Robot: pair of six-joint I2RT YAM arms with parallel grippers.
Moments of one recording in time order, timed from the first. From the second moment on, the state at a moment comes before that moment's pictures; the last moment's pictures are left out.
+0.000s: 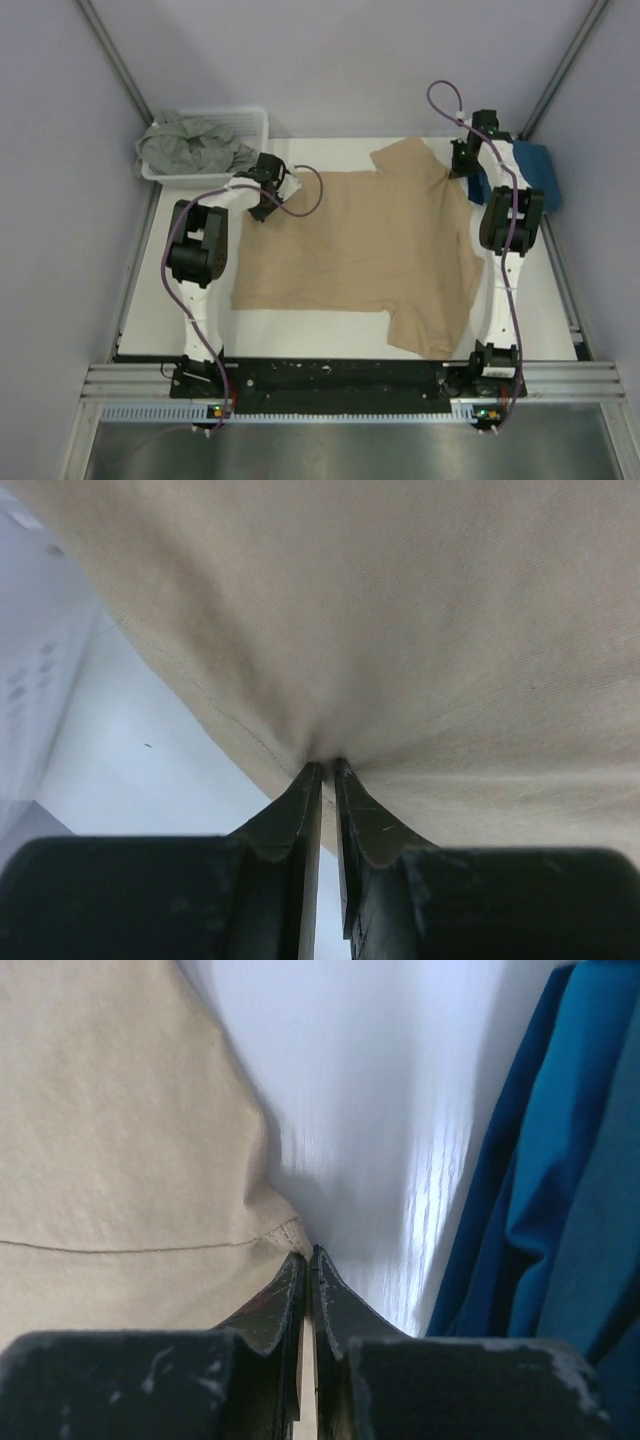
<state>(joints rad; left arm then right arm) -0.26 2.09 1.51 -0.55 -0.20 0.63 -0.07 2.51 2.26 -0.77 -0.17 -0.05</state>
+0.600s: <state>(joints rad) -0.25 1.86 1.48 -0.54 0.01 0.66 -0.07 2.12 2.03 -0.75 -0.24 -0.18</state>
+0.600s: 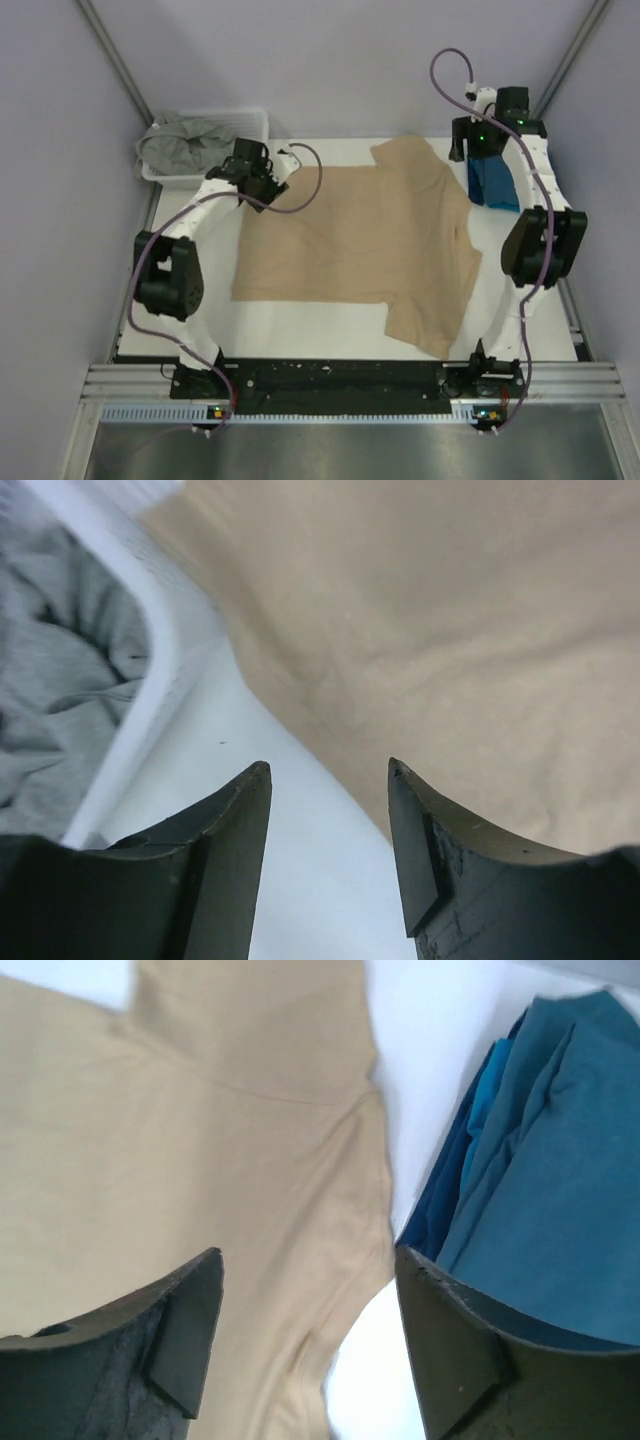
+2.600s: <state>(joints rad) -0.06 1.35 0.69 -0.71 0.36 1.28 0.91 1.03 0.51 -1.06 -0.08 -1.00</state>
